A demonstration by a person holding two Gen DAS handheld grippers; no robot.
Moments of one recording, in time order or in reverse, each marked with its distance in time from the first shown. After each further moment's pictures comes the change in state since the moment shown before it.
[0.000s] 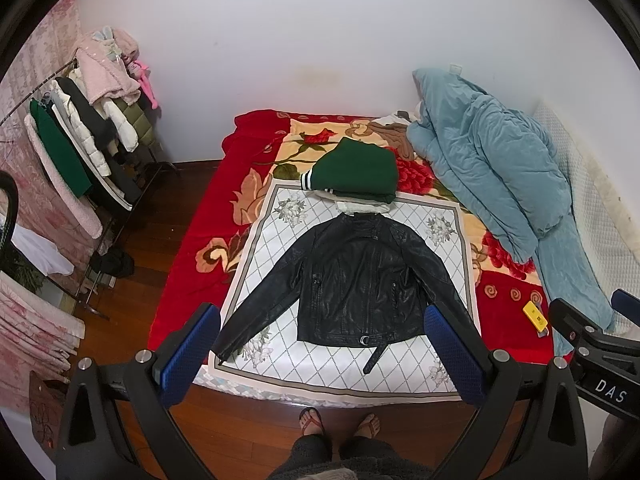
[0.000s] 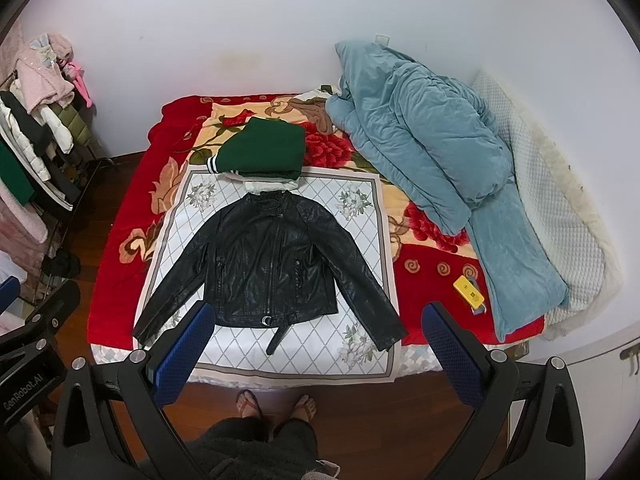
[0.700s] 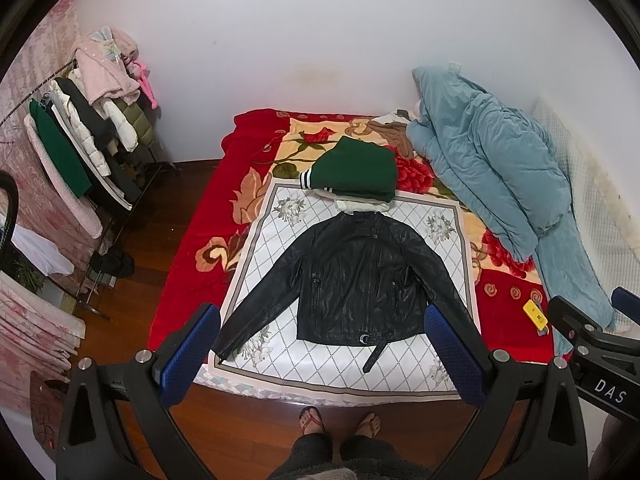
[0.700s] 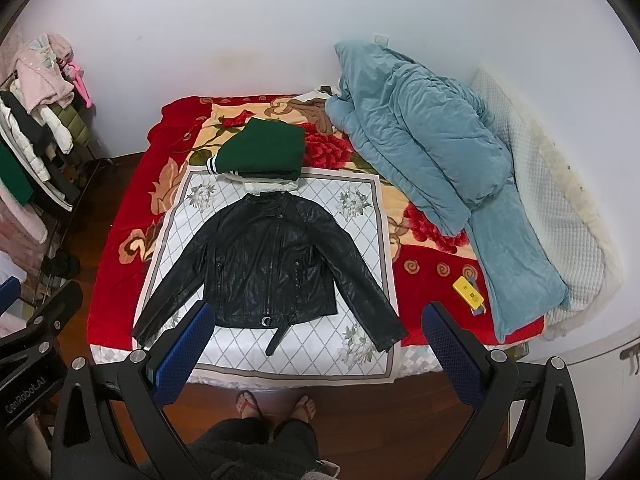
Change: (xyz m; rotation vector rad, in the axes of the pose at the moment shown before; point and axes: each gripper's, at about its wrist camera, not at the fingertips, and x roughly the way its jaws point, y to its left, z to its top) left arm 0.001 -0.002 0.000 0.000 0.005 0.001; right arm 0.001 -0.003 0.001 0.000 -0.001 0.001
